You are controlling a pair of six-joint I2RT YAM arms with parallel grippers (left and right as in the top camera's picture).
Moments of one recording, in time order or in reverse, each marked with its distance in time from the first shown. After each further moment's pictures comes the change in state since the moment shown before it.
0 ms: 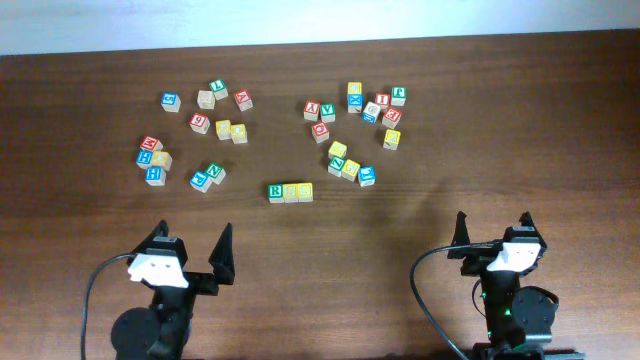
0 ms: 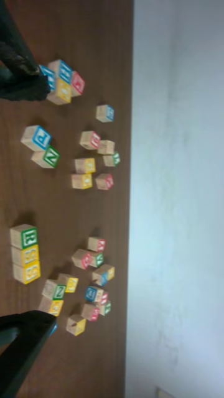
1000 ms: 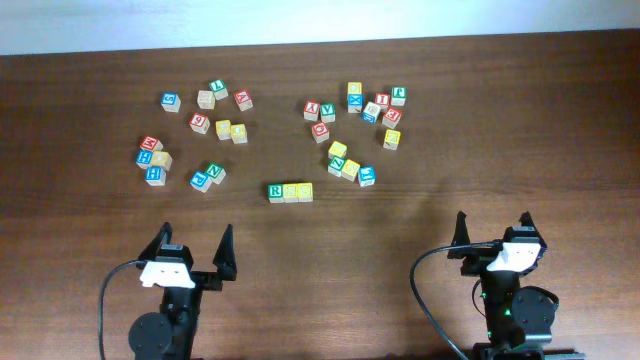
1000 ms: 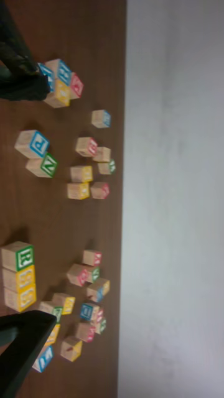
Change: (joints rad) left arm 0.046 -0.120 -0.269 0.241 0.013 0.011; right arm 0.000 0.000 0.000 0.000 0.000 0.000
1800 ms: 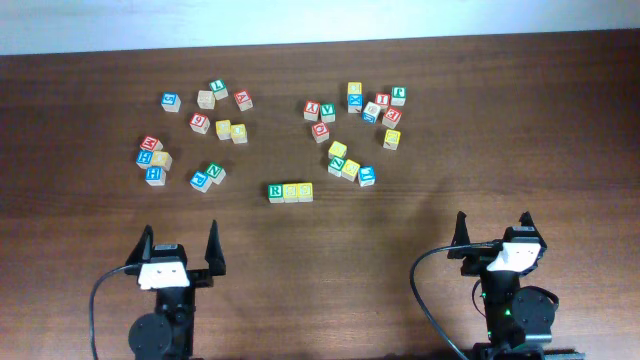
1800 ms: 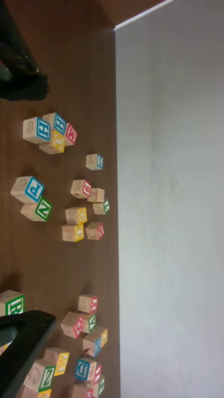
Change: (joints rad) left arm 0.000 -0.003 -0.003 0.012 -0.153 0.111; right arm 0.000 0.000 0.000 0.000 0.000 0.001
